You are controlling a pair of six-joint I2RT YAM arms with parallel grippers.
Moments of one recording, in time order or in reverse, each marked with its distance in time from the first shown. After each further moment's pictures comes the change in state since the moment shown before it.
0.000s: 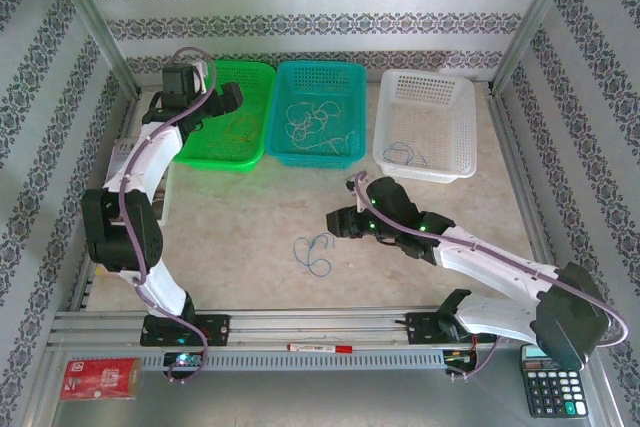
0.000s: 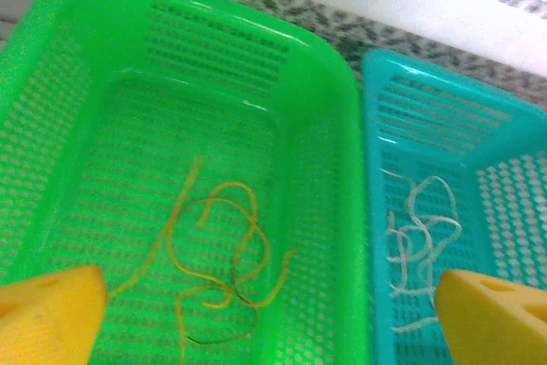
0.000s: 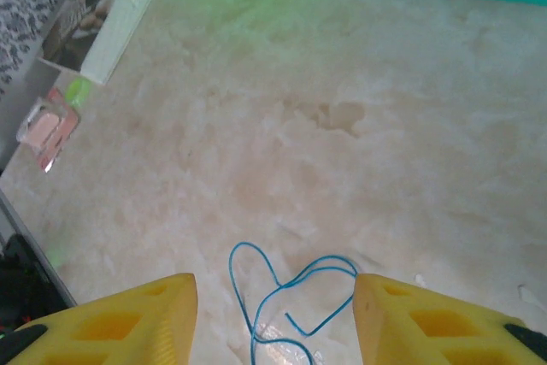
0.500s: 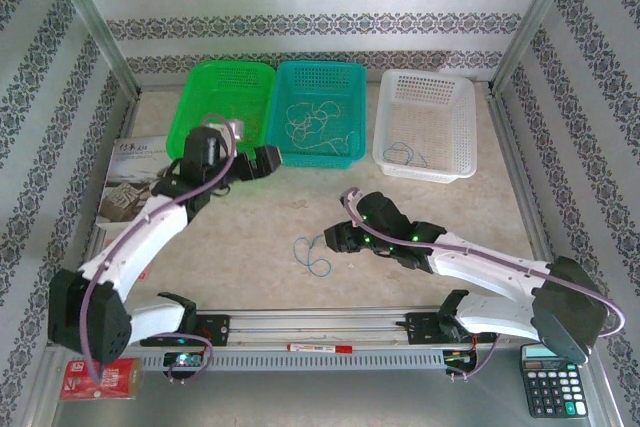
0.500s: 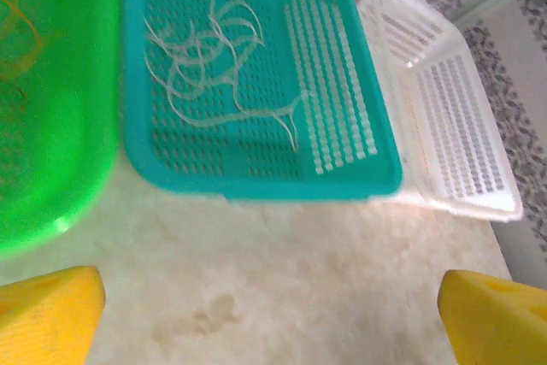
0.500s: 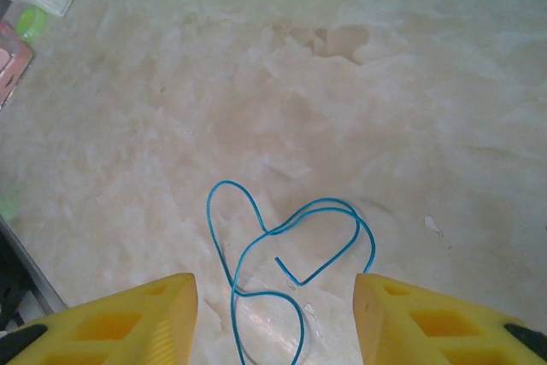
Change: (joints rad) left arm -0.300 -0.508 -0.575 0.106 0.110 -0.222; right arm 0.085 0.022 -0.059 0.001 0.088 0.008
